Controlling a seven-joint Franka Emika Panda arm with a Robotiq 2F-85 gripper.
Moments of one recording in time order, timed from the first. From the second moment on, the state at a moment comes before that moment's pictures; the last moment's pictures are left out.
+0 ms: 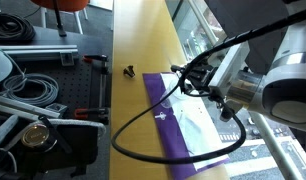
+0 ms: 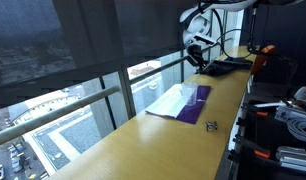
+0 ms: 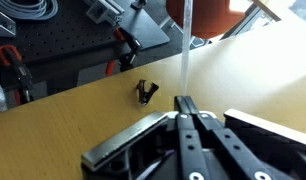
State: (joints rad) arm -0.31 0.92 -0.05 -1.09 0.56 1.11 0.08
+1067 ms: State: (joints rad) arm -0.34 0.98 -0.05 -1.06 0.56 1.12 0.08
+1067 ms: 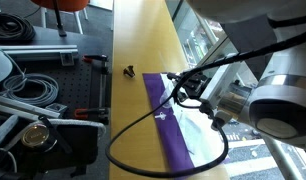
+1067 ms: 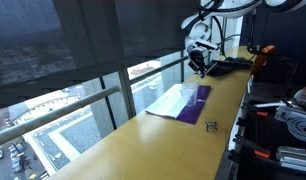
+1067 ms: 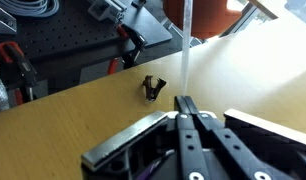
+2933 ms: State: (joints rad) arm -0.35 1.03 -0.01 -0.99 0.58 1.11 0.11
